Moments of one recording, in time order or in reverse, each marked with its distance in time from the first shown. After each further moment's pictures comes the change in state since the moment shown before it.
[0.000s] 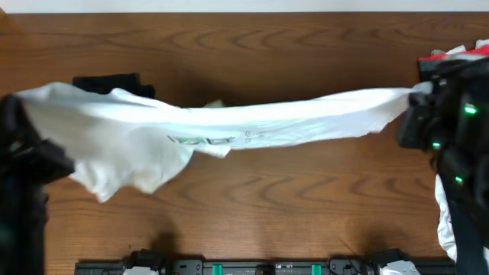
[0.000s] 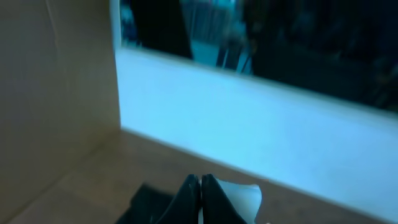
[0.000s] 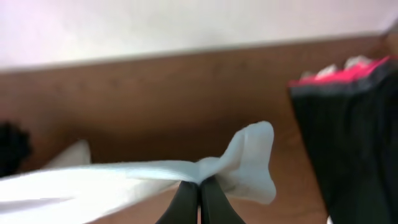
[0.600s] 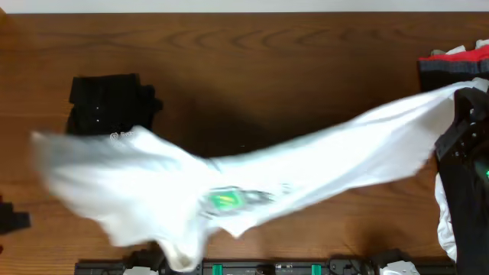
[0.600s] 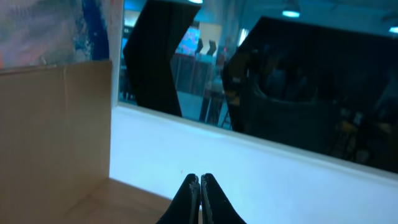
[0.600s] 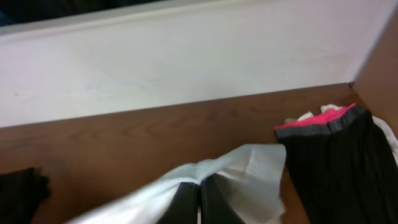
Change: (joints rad) left arm 0.000 0.012 0.245 -0.023 0.035 0.053; right arm 0.000 -0.005 0.259 -0.074 0.045 -0.001
